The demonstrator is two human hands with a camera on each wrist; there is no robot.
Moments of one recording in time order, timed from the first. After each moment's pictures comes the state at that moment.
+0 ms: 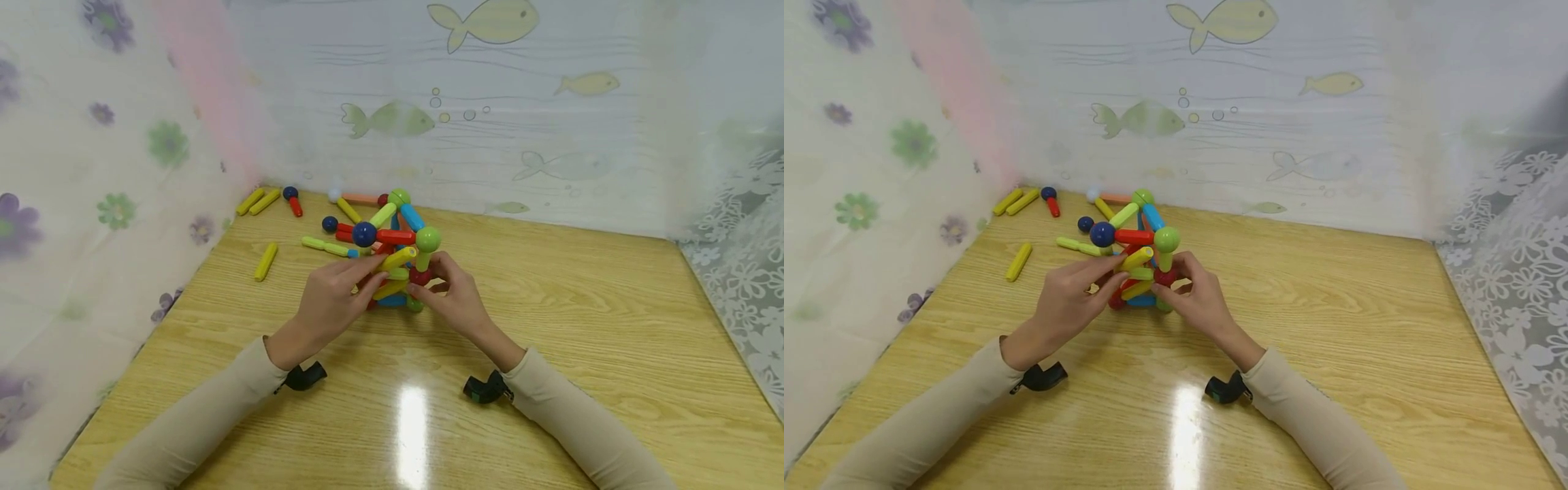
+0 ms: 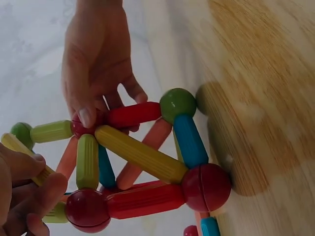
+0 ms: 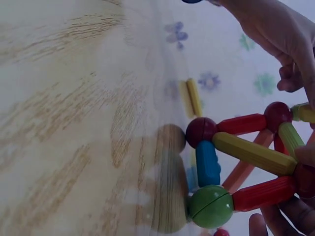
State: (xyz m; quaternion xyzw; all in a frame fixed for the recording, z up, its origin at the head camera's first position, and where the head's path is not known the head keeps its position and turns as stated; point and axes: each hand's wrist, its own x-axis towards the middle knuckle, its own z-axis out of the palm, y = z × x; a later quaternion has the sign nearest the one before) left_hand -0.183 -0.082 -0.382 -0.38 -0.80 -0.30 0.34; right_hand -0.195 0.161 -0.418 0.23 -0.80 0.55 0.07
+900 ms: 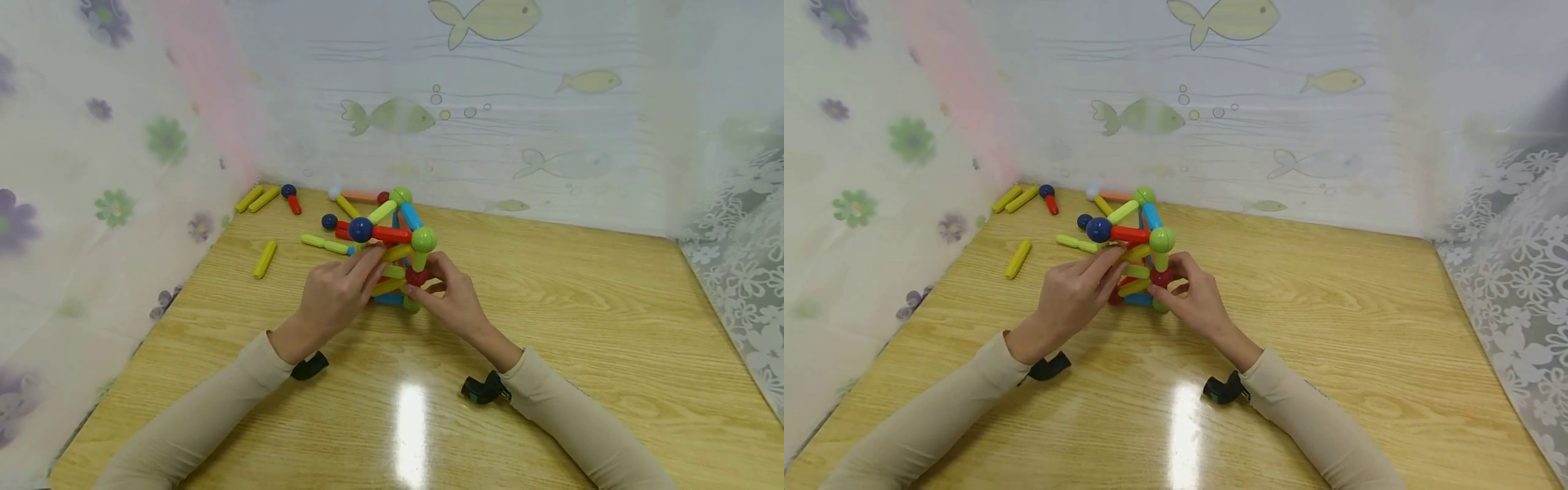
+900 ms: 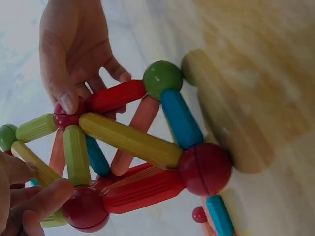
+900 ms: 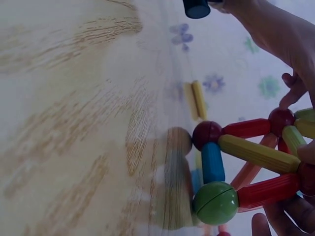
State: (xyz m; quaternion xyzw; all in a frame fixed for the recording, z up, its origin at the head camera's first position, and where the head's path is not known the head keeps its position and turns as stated) left_hand -0.189 -0.078 -0.382 -0.39 -0.80 -0.18 0.42; right_hand -0.194 0.158 -0.421 0.25 -0.80 0.54 0.07
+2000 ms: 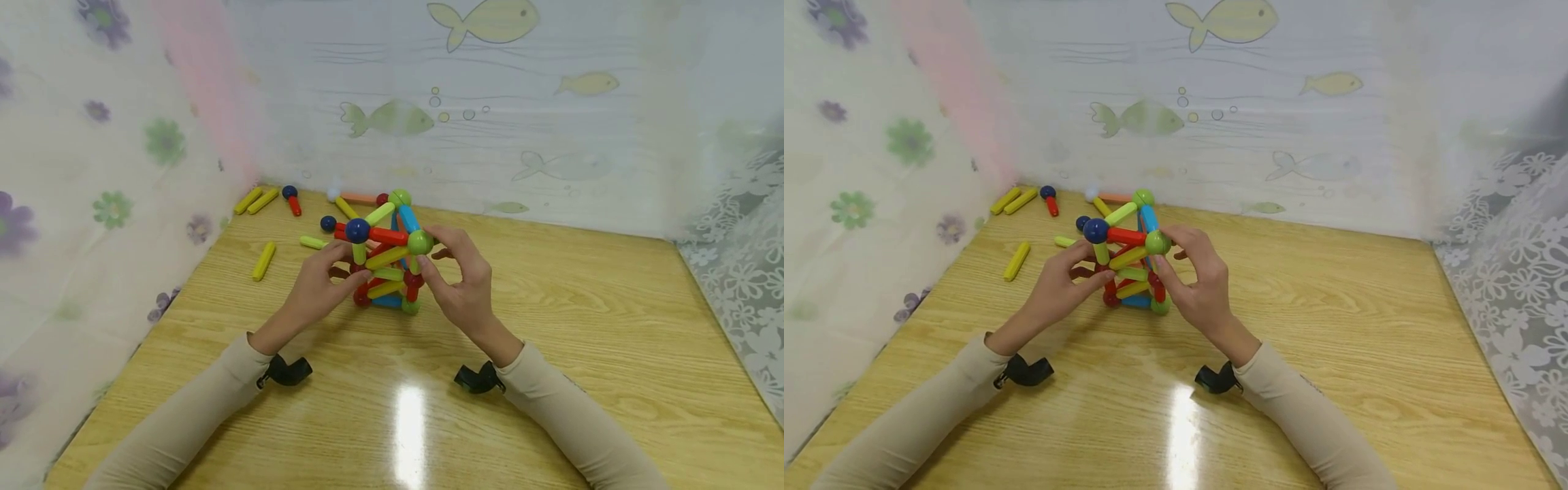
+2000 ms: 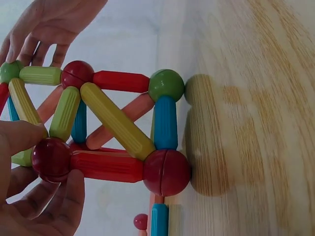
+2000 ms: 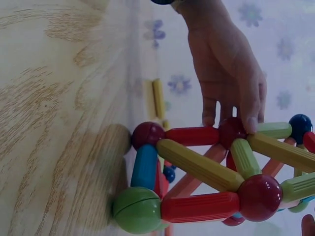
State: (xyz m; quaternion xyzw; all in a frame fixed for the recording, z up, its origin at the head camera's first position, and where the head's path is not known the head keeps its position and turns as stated) left_hand -0.209 -0.110 -0.400 -0.28 -0.81 -0.51 0.11; right_hand -0.200 0.149 -0.381 0.36 -0.71 0.49 0.36
